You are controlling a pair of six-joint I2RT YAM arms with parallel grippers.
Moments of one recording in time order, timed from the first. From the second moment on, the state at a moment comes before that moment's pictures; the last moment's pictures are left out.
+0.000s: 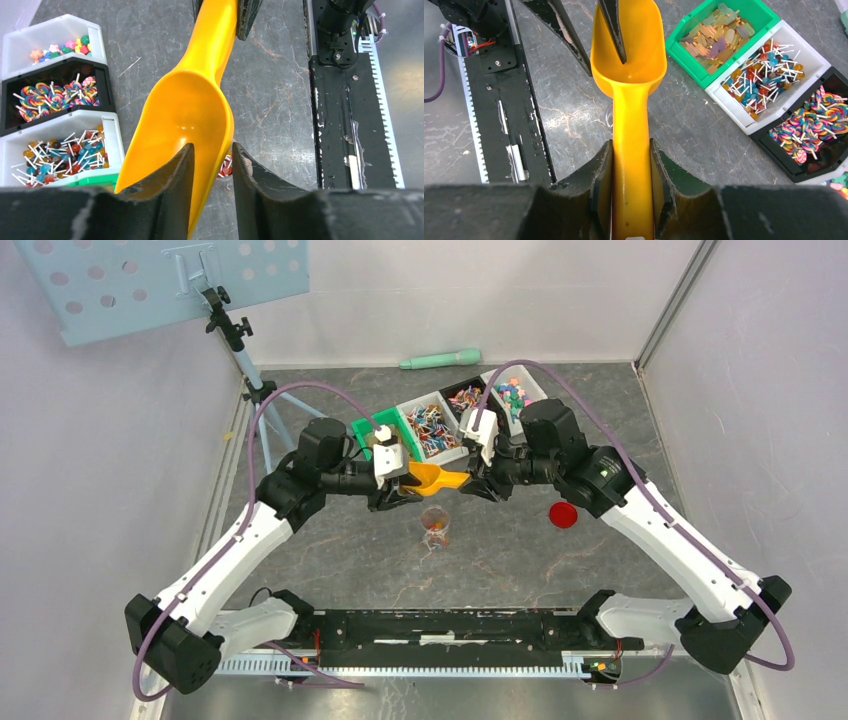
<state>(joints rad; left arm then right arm) -0.55 1.07 1.01 -0.41 0.84 0.51 0.72 1.19 1.35 -0.73 -0.44 -0.32</state>
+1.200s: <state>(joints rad) -0.55 1.05 0.91 -0.33 0.83 0.45 0.69 1.14 1.20 -0.50 -0.57 -0.20</state>
